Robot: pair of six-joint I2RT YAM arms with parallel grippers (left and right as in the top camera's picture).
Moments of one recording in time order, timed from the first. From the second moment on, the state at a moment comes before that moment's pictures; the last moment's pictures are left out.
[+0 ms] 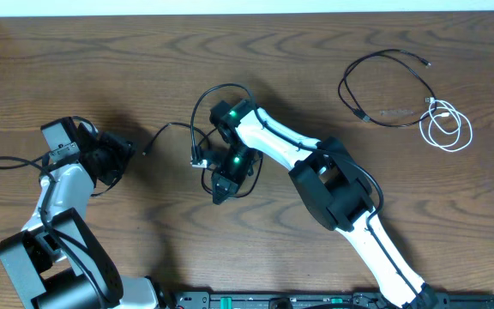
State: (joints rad) left arm 0.45 1.61 0.84 -0.32 0.46 -0.57; right arm 0.76 2.53 2.00 -1.22 -0.81 -0.45
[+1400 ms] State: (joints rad) left arm 0.45 1.61 0.84 -0.31 0.46 -0.57; right arm 0.48 1.88 2.28 -0.80 -0.21 -0.33
